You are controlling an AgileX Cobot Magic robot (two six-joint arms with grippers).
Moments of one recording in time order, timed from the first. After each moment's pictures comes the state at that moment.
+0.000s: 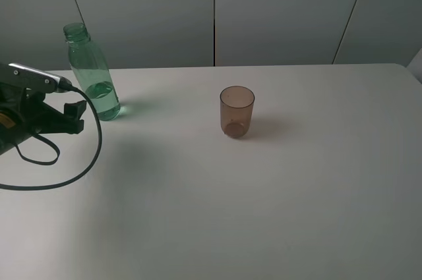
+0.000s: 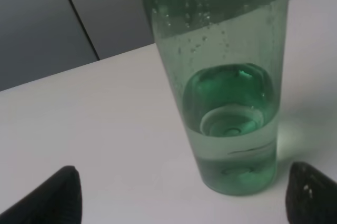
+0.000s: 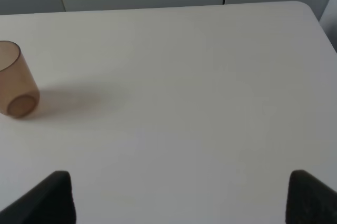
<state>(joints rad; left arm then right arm) -0.13 1.86 -0.37 -0.02 -1.06 0.22 -0.03 0.00 -0.50 0.01 1.09 0.01</state>
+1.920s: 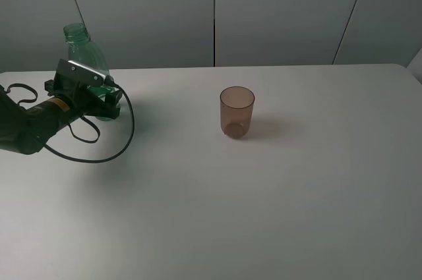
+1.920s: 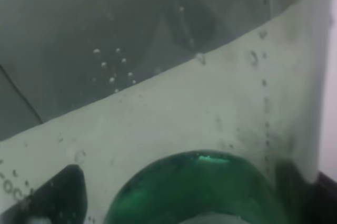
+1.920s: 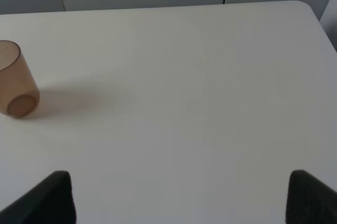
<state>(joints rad) -0.13 2.23 -0.78 0.12 -1.09 0.22 -0.03 0.00 -0.50 0.01 1.09 0.01</state>
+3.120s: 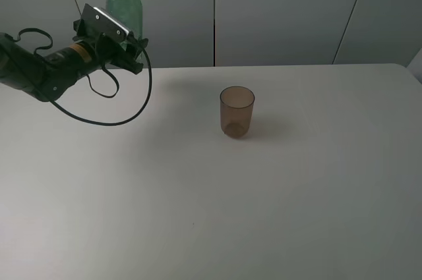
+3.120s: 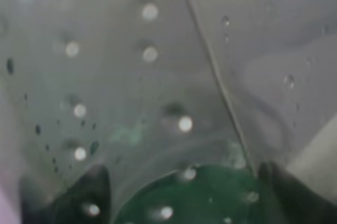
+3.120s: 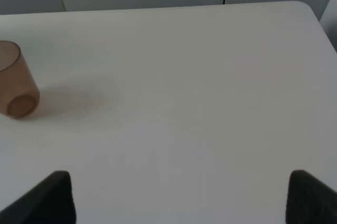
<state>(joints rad) -0.20 2.16 -1.13 0.39 -0.91 0.18 -0.03 0.00 -0.50 0.01 1.09 0.01</state>
